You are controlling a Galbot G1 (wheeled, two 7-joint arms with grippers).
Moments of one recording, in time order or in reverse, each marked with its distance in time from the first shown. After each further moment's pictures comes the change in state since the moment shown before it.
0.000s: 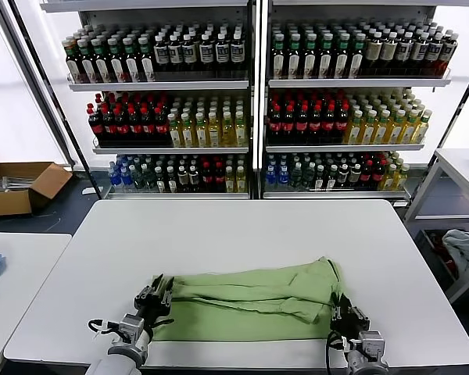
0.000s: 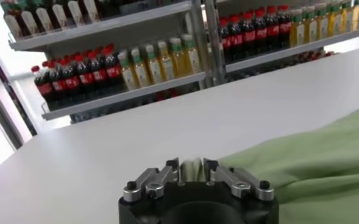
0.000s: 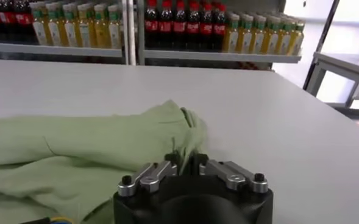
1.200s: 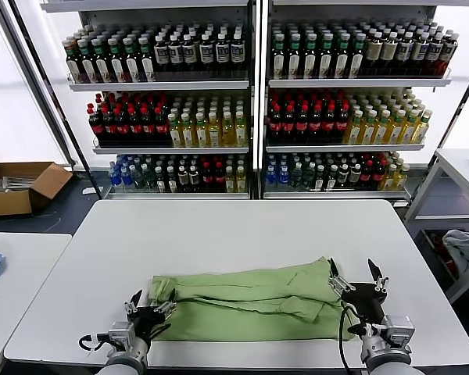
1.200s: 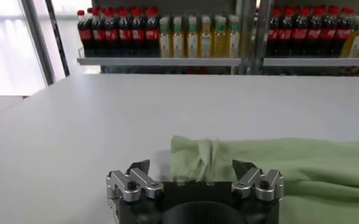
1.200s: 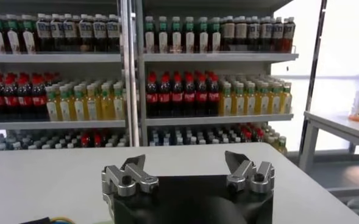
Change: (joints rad) left arm 0.054 -0.129 -0.060 -0.025 -0.167 0.094 -0.099; right arm 0.013 -0.013 0.052 0.190 0.073 0.029 0.012
